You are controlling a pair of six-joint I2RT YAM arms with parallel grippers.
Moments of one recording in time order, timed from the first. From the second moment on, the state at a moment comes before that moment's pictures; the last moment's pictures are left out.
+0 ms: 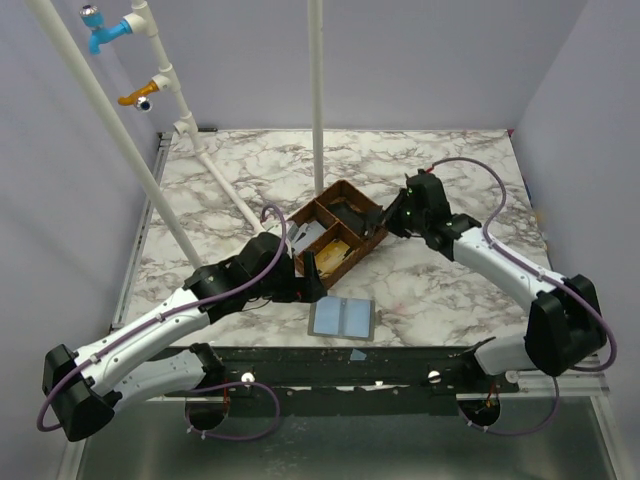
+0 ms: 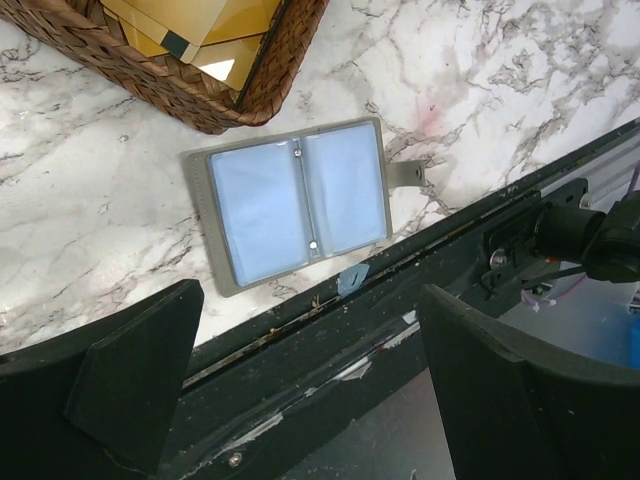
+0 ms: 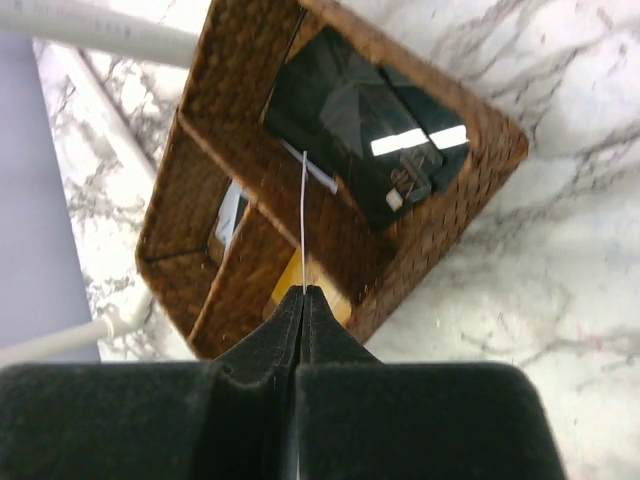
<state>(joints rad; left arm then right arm) -0.86 0.94 0.80 -0.59 0.04 -0.77 0.50 1.35 0.93 -0.22 0.00 0.89</state>
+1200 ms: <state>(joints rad) -0.86 0.96 0.76 -0.58 0.05 -0.77 0.52 1.49 1.14 -0.36 0.04 0.69</state>
